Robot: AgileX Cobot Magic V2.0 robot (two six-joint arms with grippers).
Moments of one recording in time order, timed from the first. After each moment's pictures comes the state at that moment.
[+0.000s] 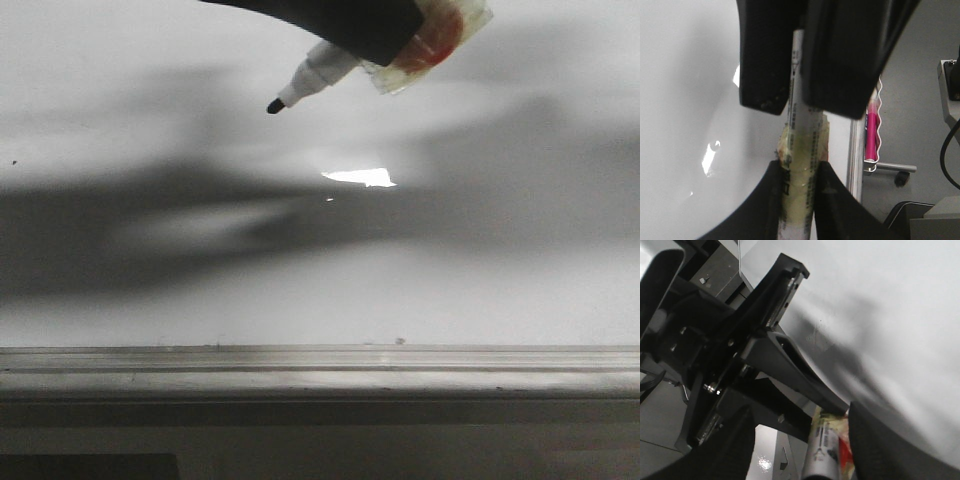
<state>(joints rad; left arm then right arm) -0.81 1.30 -1.02 -0.80 0.58 1.16 0.09 1.17 -0.90 1.27 1.19 -1.04</state>
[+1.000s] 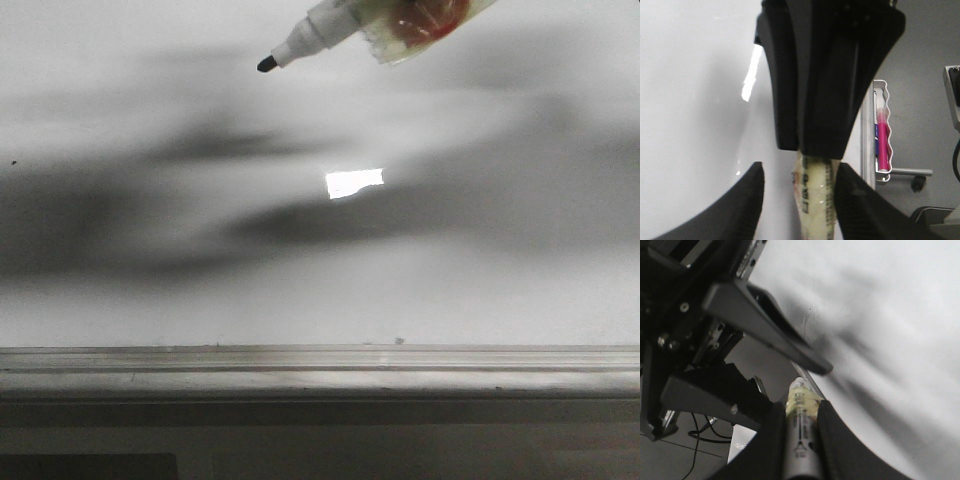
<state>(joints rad) -0.81 1.29 -1.10 -0.75 0.59 1.16 0.09 1.17 -0.90 1.21 1.19 -1.04</state>
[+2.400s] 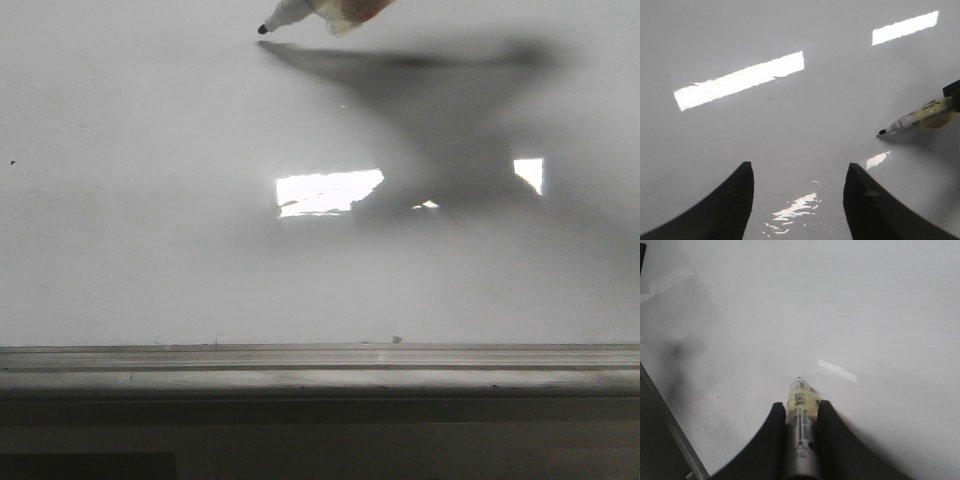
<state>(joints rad) -0.07 0.61 -0.64 -1.09 0.58 1.11 0.46 1.12 -0.81 1.39 0.37 -1.26</state>
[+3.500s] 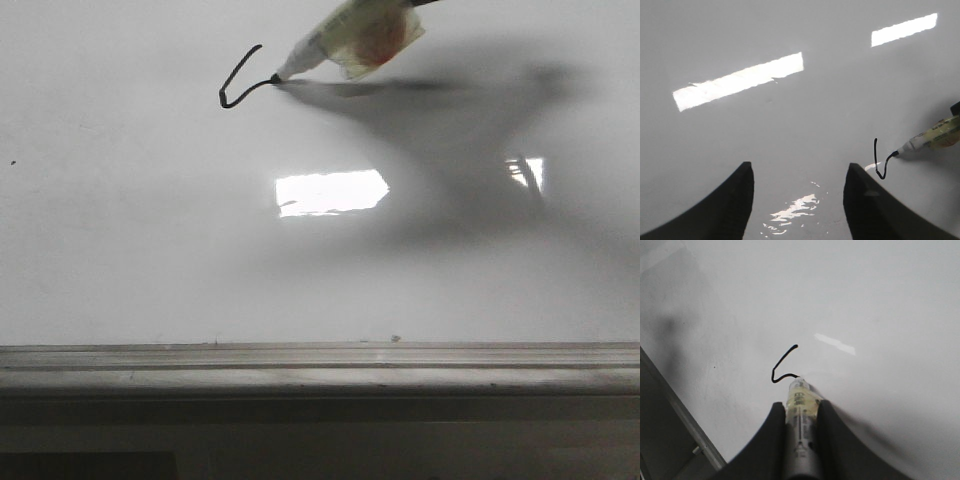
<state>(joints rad) -0.07 0.61 -0.64 -1.10 0.58 1.11 0.44 1.10 -0.81 1.08 0.42 -0.93</state>
